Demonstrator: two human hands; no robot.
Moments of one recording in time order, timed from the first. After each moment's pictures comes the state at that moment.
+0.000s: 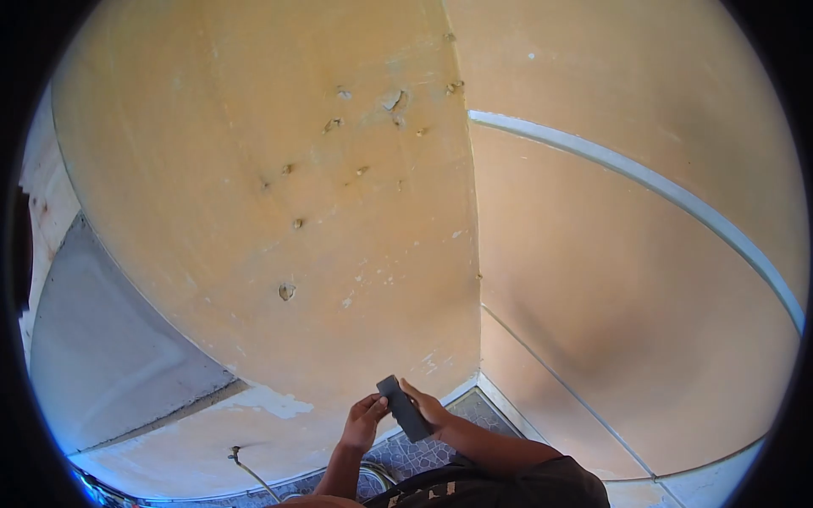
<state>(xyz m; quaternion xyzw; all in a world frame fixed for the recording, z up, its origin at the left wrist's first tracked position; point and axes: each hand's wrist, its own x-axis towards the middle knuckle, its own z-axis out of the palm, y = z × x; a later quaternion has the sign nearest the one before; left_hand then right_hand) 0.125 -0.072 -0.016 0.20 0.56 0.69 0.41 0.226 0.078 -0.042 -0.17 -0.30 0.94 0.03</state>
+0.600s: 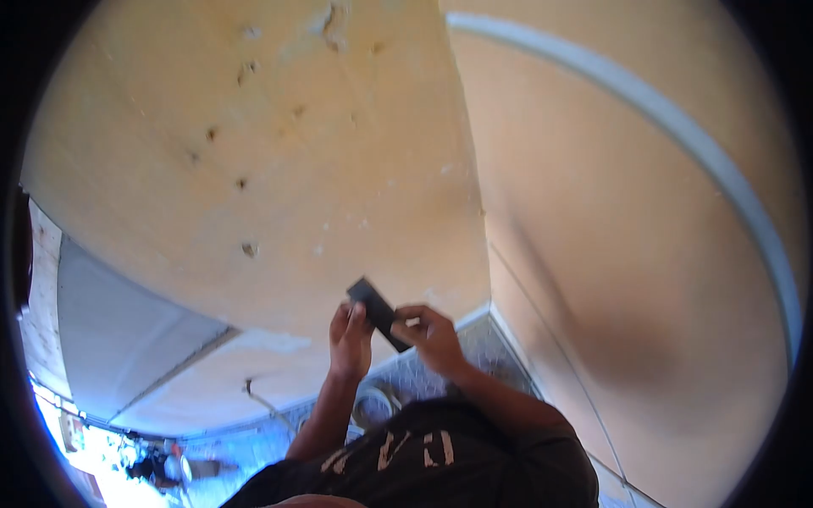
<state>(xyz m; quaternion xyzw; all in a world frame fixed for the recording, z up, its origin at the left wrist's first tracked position) 0.143 0.028 0.047 0.16 0.50 0.81 0.26 0.261 0.156 0.012 -0.14 -0.53 0.80 0.23</state>
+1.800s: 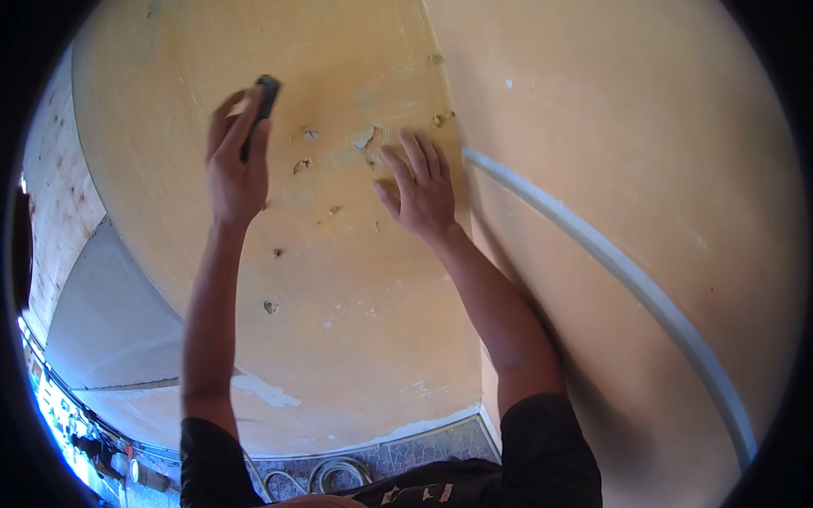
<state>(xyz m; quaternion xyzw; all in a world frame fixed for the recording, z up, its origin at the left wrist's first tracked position) 0.049 0.125 0.438 0.52 0.54 0.31 -0.58 0.095 0.375 0.281 0.04 -0.69 -0.02 0.72</state>
